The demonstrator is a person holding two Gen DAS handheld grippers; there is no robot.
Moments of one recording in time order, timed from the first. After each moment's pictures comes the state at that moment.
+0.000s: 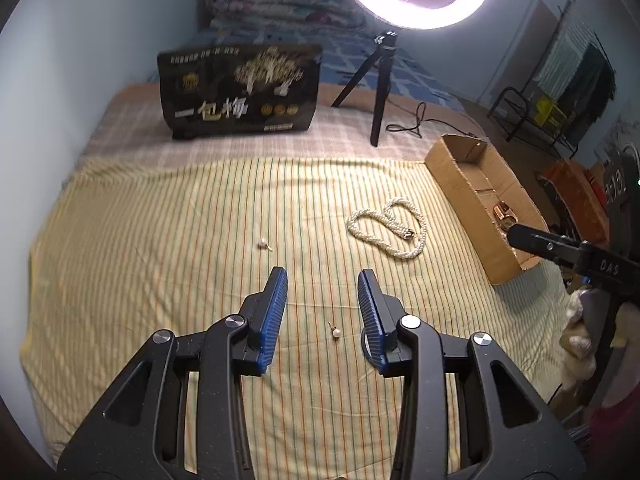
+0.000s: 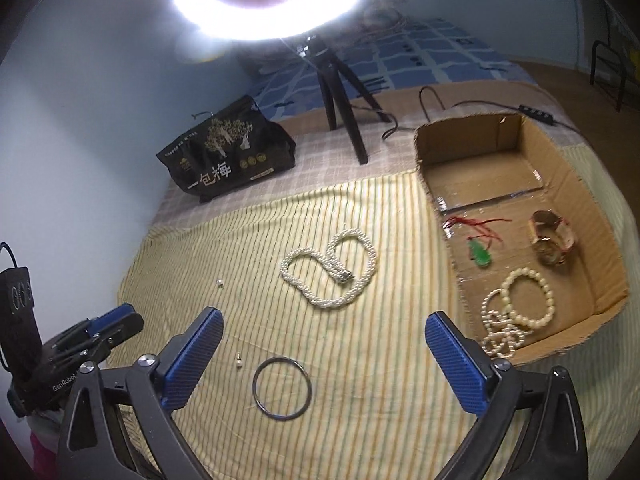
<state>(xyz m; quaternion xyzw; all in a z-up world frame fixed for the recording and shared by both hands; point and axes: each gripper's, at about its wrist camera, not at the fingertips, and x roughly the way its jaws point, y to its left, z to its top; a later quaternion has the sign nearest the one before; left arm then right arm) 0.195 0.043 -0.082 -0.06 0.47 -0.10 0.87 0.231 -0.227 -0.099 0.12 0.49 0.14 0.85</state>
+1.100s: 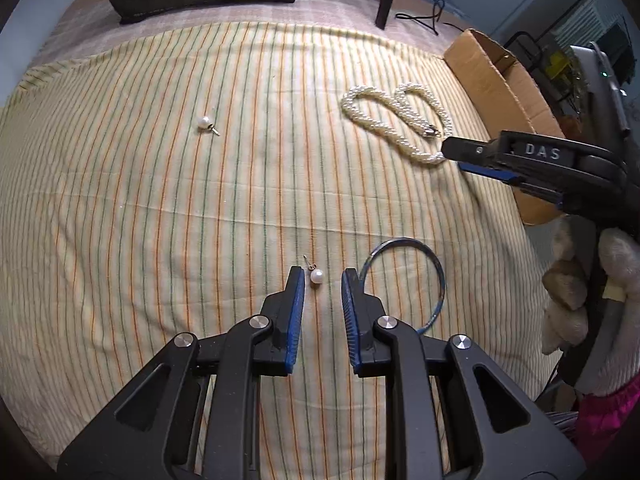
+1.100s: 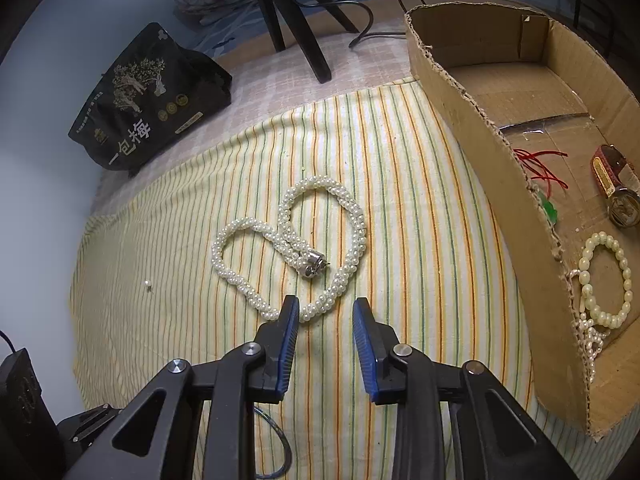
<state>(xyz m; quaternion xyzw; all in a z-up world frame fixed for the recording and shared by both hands) 0.216 0.009 -0.186 -0.07 0.60 -0.12 0.79 0.294 -0.208 -0.202 0.14 0.58 0.08 0.80</state>
